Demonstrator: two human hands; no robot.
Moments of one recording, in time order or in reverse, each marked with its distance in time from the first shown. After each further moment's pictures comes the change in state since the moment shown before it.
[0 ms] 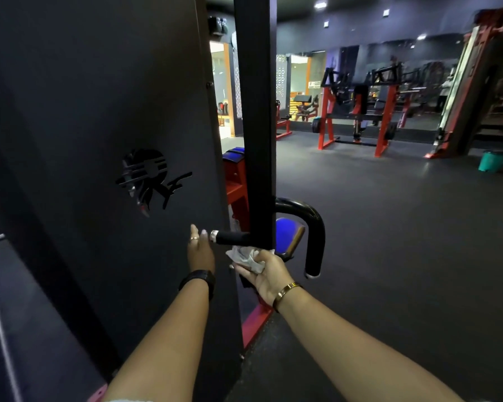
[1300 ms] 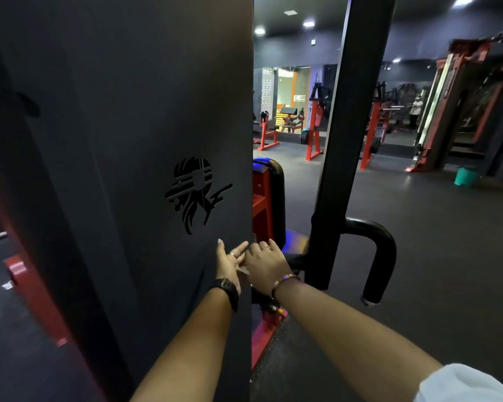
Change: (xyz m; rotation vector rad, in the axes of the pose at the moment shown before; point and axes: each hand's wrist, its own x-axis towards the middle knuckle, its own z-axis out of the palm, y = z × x) left_hand 0.089 -0.027 -0.034 -0.544 -0.461 -0.534; right_hand 0.101 0.047 0.084 -2.709 0.031 -0.773
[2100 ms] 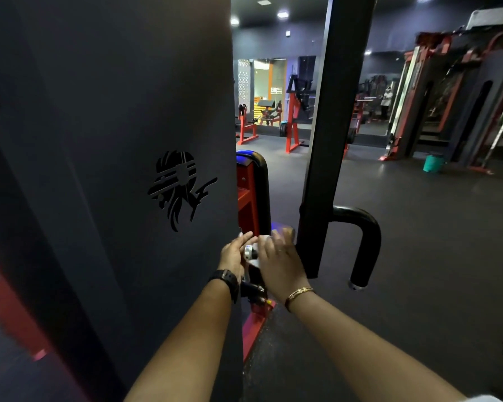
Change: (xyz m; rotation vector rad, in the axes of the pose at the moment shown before) left_hand -0.002 -0.008 0.029 0.122 -0.026 0.082; right_hand -0.050 0.013 0.013 -0.150 0.158 0.306
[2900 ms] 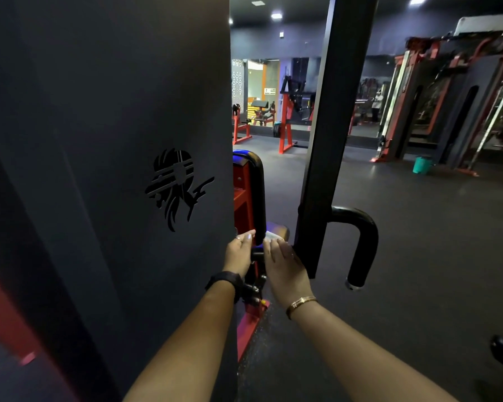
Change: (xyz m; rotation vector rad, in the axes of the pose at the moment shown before) left_hand -0.001 -0.005 0.007 0.575 -0.010 0.347; right_hand -0.019 0.001 -0.005 0.230 0.003 0.067
